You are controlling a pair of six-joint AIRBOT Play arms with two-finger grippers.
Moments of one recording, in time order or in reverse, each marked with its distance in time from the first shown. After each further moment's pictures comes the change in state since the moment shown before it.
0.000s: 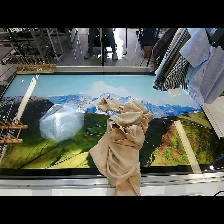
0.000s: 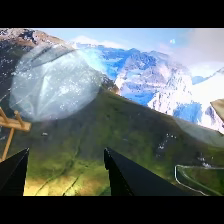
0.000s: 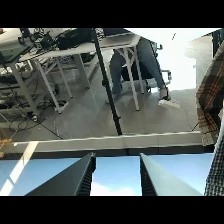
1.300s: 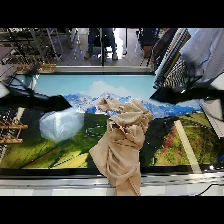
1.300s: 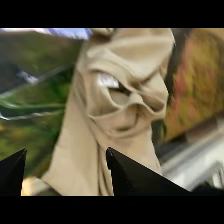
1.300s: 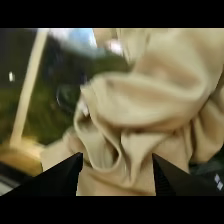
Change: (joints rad) left arm -0.187 -0.372 -0.134 -0.761 0.035 0.294; right arm 0.141 -0.088 -0.381 0.074 0.520 -0.026
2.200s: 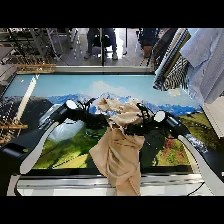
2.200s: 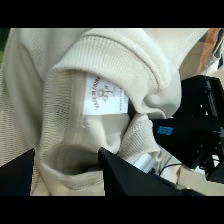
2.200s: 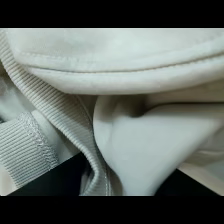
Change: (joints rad) left arm -0.251 -0.553 0.080 -0.270 0.128 -0.050; right arm 0.237 -0.157 -0.459 0.000 -0.375 -0.018
